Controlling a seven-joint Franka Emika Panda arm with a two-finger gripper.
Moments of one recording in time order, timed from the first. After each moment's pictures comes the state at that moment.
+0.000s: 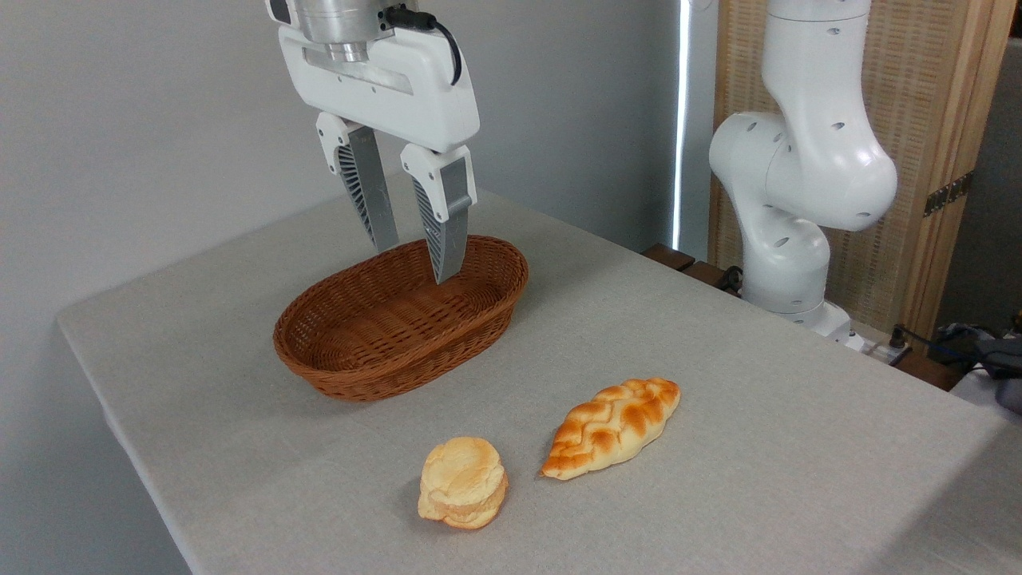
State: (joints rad) arm -0.12 -0.03 0.05 -1.59 -0.04 1.55 0.61
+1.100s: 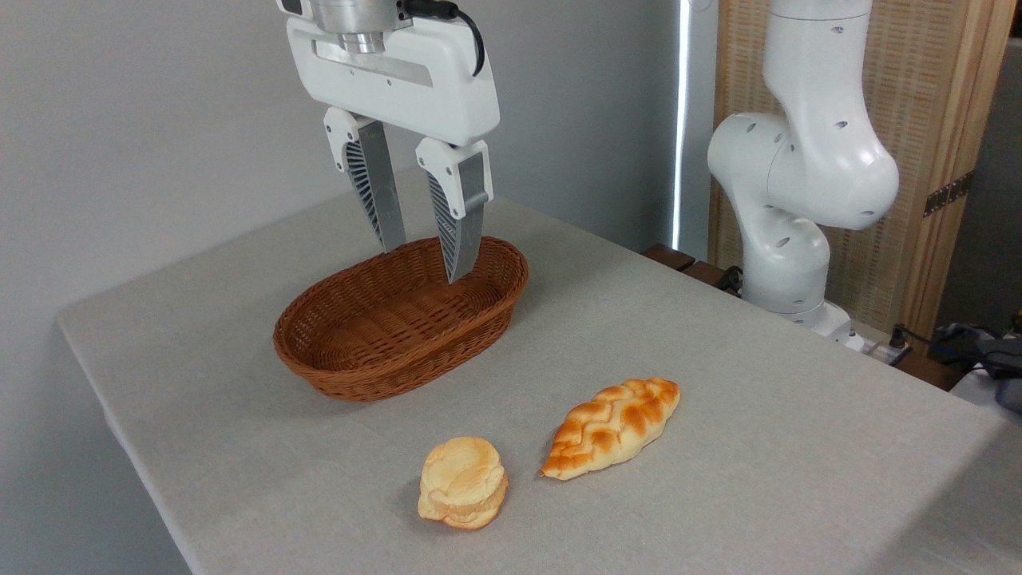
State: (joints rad) arm -0.07 -0.05 0.03 -1.59 -0.04 1.55 0.61
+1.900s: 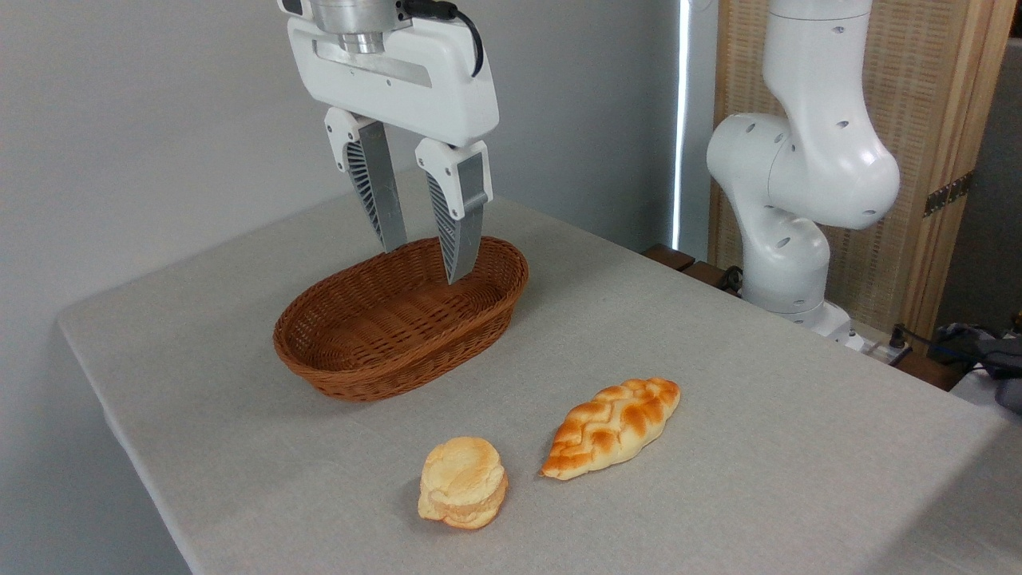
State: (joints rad) arm -0.05 -0.05 0.02 -1.59 -0.04 1.55 0.64
